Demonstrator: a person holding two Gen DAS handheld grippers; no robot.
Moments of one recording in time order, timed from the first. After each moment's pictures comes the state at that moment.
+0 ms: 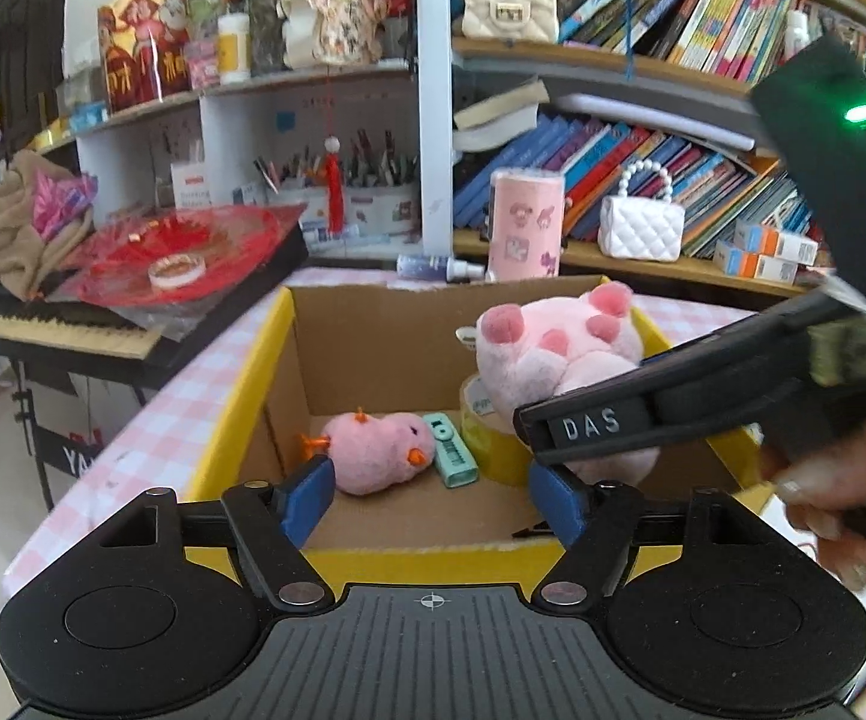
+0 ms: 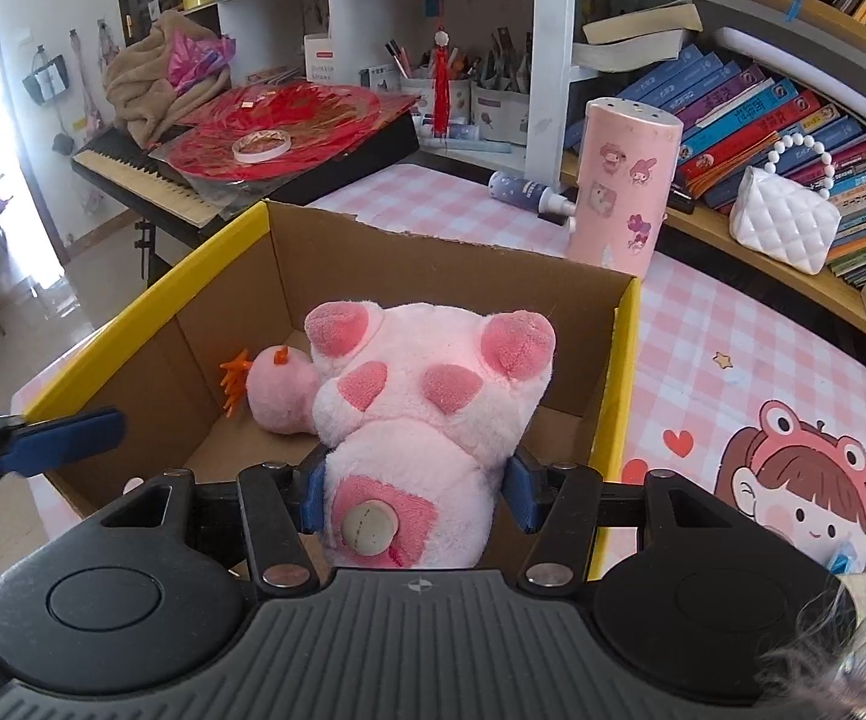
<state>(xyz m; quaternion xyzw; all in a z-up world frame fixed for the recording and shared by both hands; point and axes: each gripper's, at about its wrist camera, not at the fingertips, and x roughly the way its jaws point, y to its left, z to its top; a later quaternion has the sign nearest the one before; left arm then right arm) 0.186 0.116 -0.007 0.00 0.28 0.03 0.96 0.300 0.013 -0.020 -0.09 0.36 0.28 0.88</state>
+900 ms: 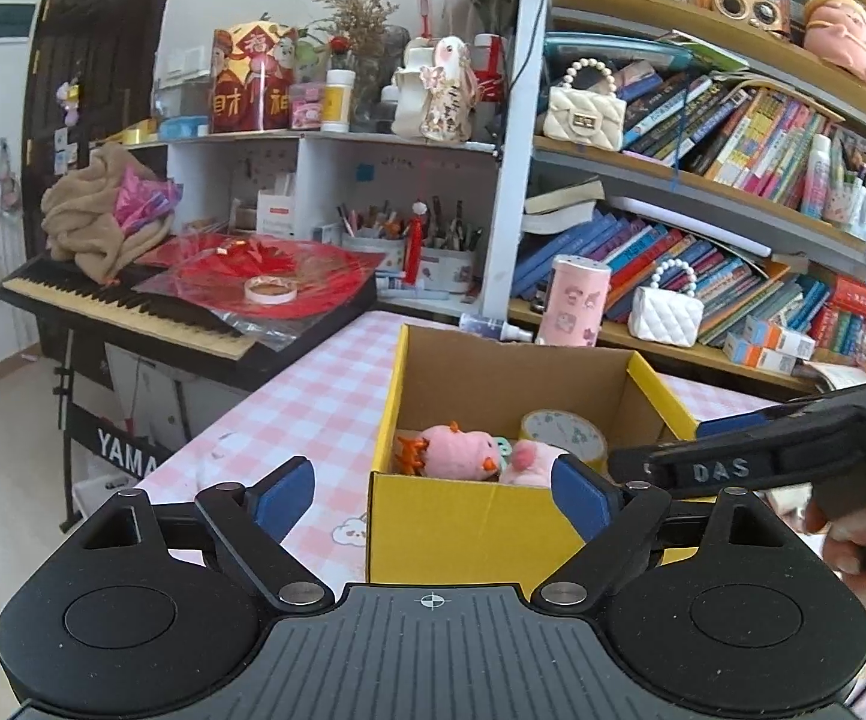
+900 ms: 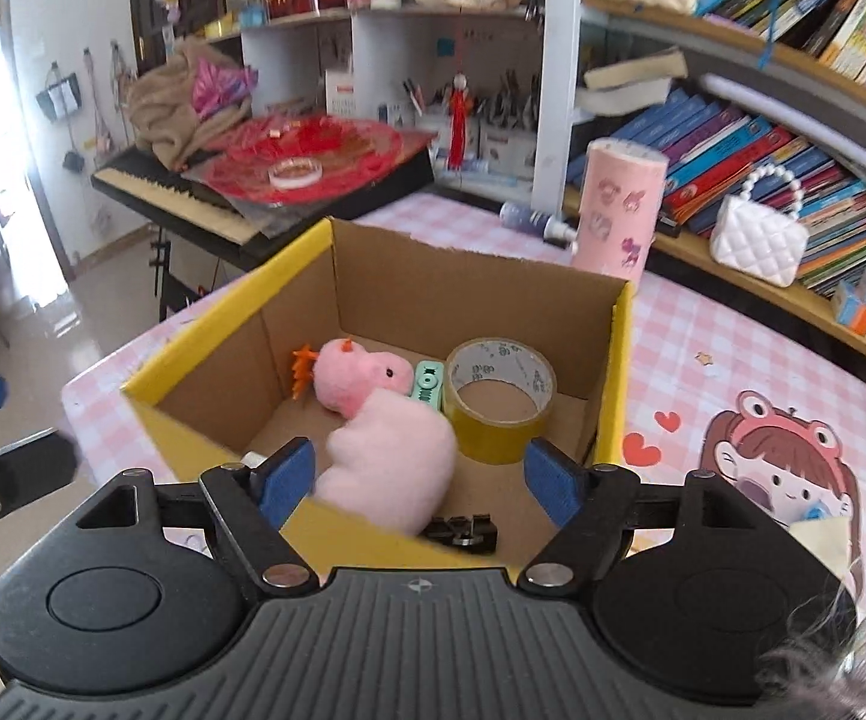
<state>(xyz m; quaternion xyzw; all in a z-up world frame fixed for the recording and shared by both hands) 0.091 0.171 0.023 -0.06 0.22 0.06 0.97 0.213 0.001 0.010 -0.09 0.32 0.27 0.91</state>
